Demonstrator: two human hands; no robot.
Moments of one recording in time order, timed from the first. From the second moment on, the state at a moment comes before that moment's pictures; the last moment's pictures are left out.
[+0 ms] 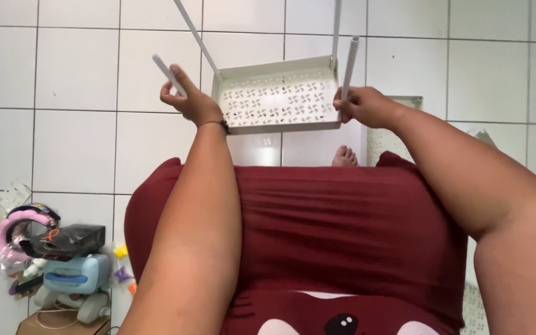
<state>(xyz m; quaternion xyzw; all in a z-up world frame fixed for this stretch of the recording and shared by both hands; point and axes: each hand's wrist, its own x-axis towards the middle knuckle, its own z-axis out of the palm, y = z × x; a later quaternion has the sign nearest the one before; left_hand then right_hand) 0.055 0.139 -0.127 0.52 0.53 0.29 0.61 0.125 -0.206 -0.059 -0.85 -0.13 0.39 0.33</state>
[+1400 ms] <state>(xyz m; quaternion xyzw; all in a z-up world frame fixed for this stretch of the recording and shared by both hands) 0.087 0.055 -0.185 0.93 0.23 -0.08 0.29 0.135 -0.291 -0.204 -0.96 -0.09 0.20 0.16</state>
